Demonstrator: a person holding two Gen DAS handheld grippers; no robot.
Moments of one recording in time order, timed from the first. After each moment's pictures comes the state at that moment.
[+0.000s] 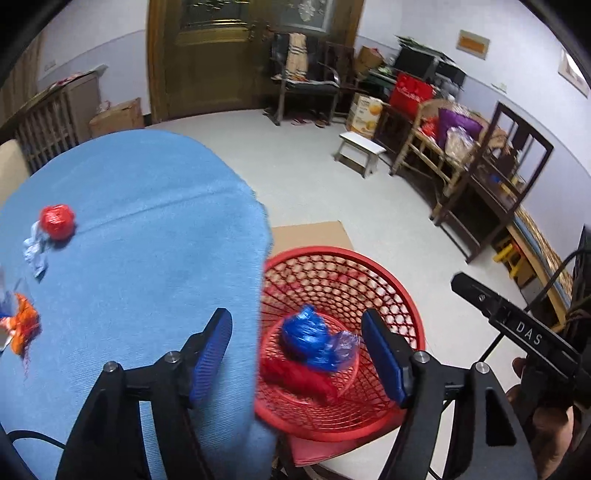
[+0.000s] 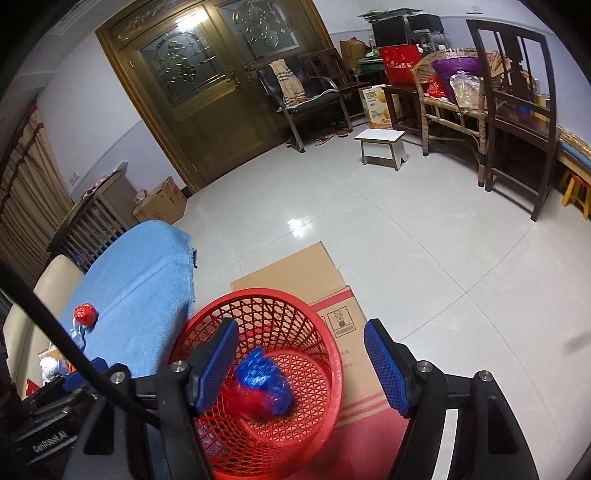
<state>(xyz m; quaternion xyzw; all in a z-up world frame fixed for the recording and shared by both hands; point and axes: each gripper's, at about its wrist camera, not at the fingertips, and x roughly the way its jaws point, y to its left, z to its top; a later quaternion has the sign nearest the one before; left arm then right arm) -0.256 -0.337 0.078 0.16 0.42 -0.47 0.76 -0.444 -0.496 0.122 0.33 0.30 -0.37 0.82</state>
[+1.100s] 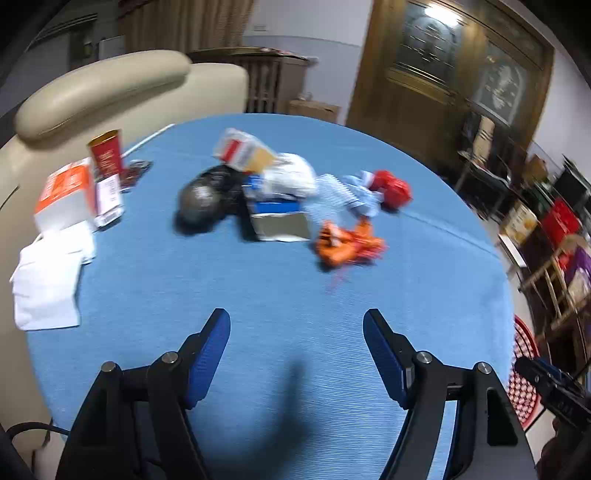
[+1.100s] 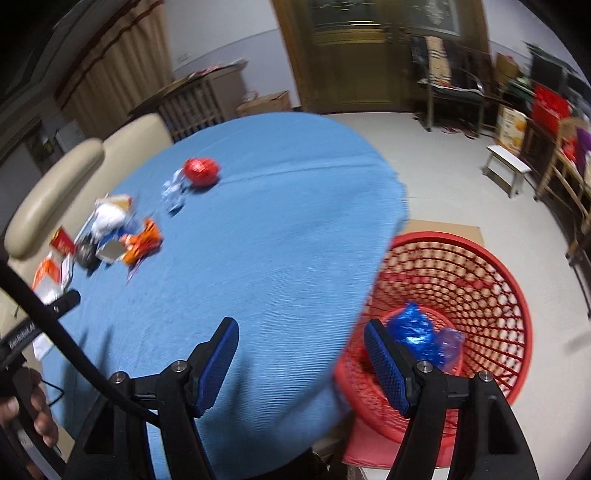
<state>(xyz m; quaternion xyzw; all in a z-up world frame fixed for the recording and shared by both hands) -0.139 -0.055 0.061 0.00 0.42 -0.18 0.89 -0.289 -0.319 0.109 0.18 0.43 -0.16 0.87</state>
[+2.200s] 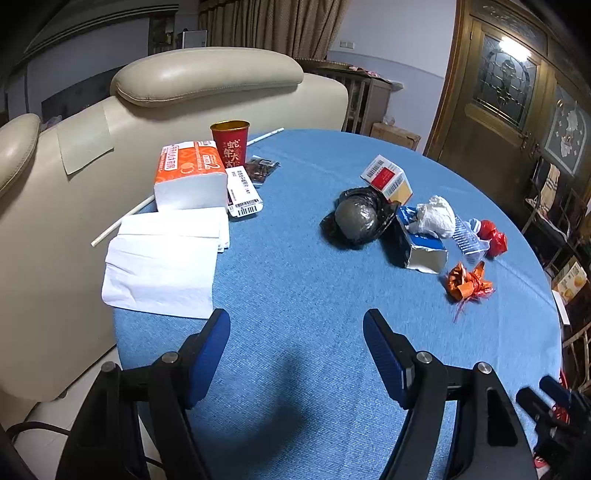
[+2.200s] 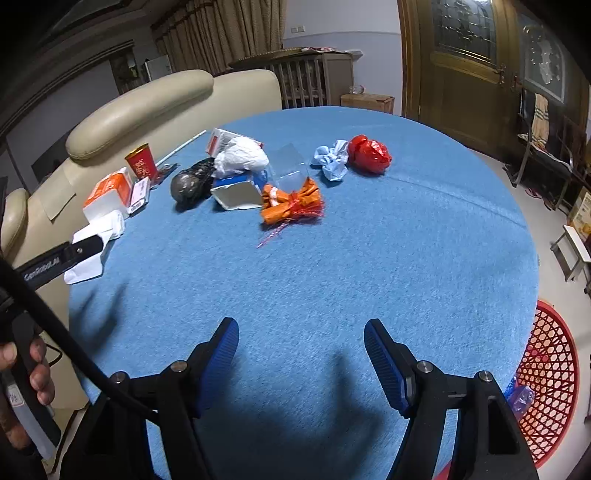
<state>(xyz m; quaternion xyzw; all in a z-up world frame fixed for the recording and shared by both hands) -0.129 0.049 0.066 -0.04 0.40 -0.04 0.91 -0.221 -0.184 0.116 0.07 0.44 -0.01 0.89</state>
